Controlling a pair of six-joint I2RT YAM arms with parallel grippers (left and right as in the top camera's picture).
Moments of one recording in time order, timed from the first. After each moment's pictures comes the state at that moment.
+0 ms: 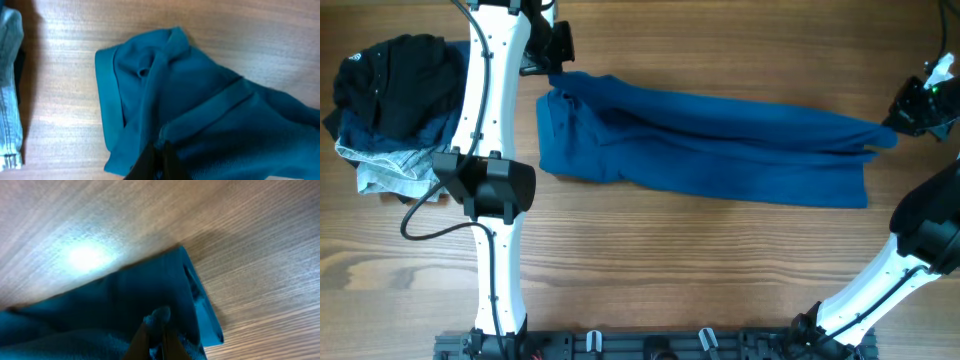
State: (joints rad) left arm -0.16 2.43 2.72 -1.68 0.08 -0.28; right arm -0.53 2.14 2.00 -1.38 -0.21 0.07
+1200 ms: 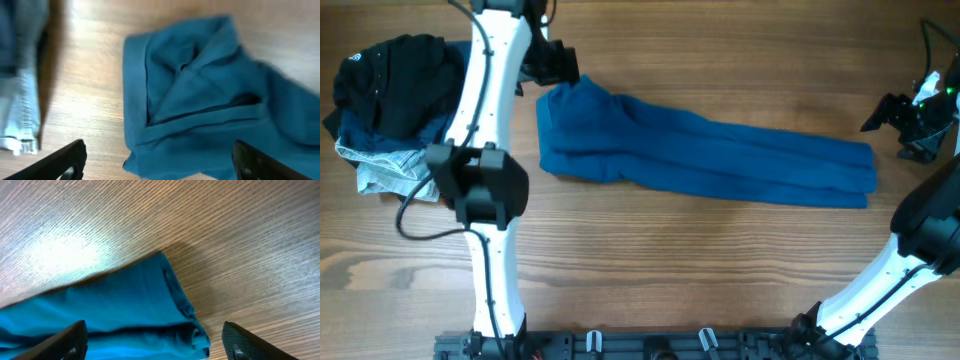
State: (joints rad) left arm -0.13 2.35 2.47 -1.57 -0.01 -0.32; right arm -0.53 2.14 1.85 -1.26 -0.15 0.03
